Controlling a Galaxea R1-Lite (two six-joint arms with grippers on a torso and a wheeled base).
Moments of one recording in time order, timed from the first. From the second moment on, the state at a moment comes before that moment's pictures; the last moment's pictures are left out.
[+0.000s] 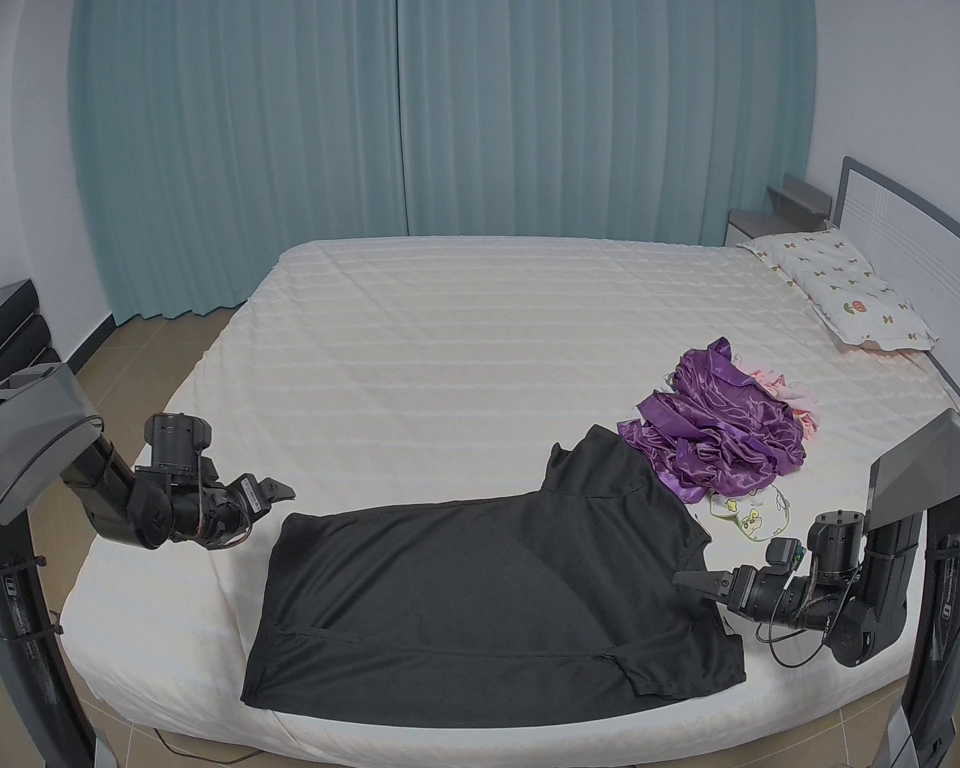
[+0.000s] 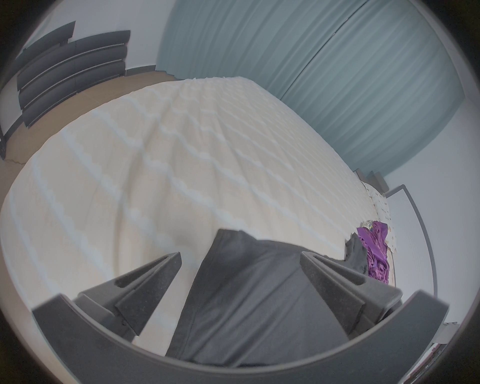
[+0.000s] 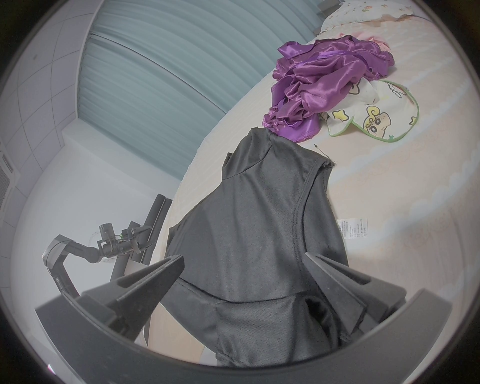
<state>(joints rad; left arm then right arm) 0.02 2.19 -0.92 -0.54 -0.18 -0.55 0.07 2.34 -0.23 -1.55 0.57 0.56</state>
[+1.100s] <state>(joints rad) -0.02 2.43 -1.15 -0.53 -0.17 -0.54 0.06 2.35 -0.25 -1.55 0.57 0.55</state>
